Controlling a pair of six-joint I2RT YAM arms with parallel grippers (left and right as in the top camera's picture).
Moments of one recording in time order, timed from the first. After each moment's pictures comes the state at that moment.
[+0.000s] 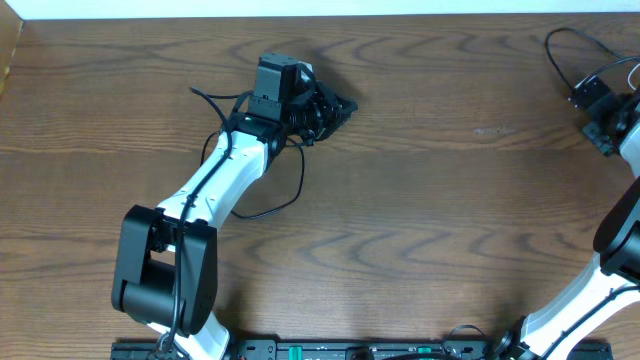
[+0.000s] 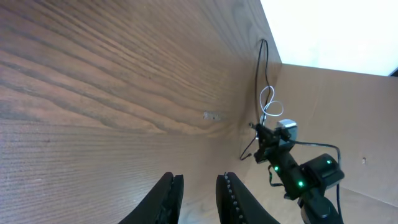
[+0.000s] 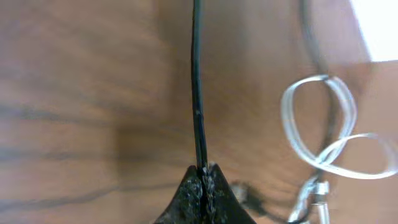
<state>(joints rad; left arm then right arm) -0.31 1.80 1.23 -0.13 0.63 -1.13 -0.51 2.09 1.41 -0.15 -0.04 -1.17</state>
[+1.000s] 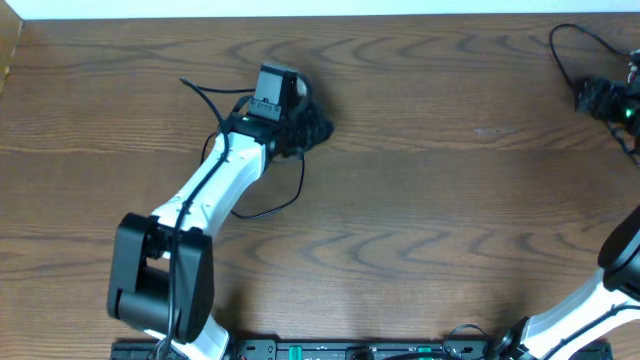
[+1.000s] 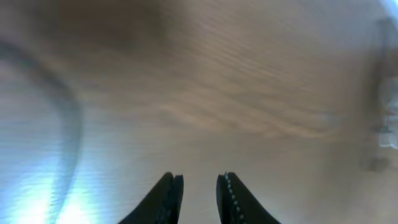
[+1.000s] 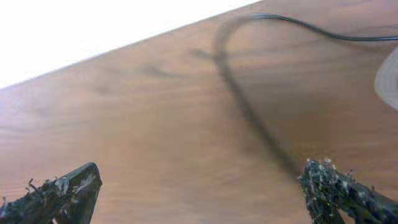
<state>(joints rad) -0.31 1.76 1.23 -0.48 0.33 -0.71 -0.55 1.99 1.41 -0.14 -0.61 -0.02</state>
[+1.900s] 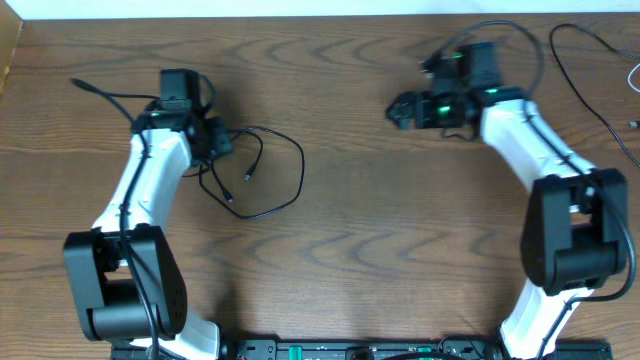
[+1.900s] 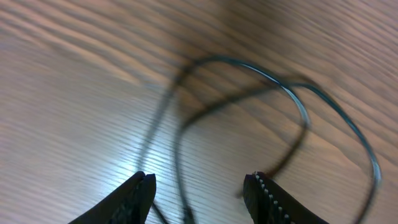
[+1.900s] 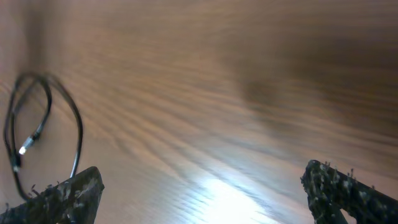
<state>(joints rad) 0.07 1.73 1.24 -0.70 -0.02 -0.30 0.18 1.97 1.41 -0.45 -0.46 0.14</state>
